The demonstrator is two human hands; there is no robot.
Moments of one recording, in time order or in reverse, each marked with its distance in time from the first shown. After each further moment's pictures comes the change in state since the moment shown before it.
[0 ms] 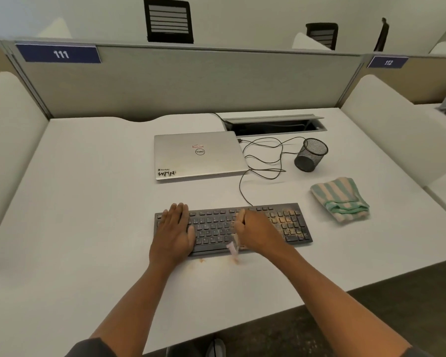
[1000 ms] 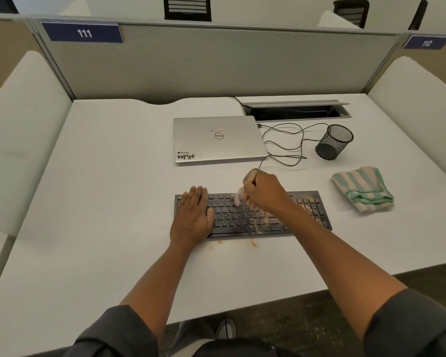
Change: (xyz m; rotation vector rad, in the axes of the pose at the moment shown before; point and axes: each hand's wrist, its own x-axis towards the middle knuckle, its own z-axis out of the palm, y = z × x) left_hand -0.003 0.002 -0.004 -0.050 -0.012 0.003; right_hand 0.036 -0.031 -0.015 0.239 0.028 0.019
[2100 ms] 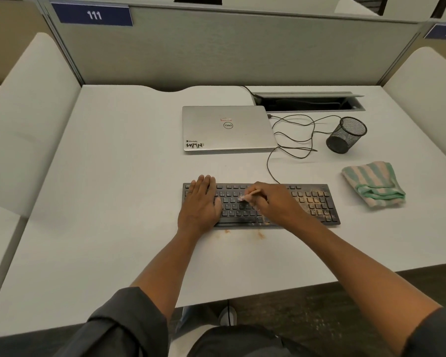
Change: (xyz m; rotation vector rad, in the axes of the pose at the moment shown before) left_hand -0.001 0.000 -0.001 0.008 -0.008 -0.004; right_hand -0.027 0.036 0.019 -0.007 -0.073 -0.316
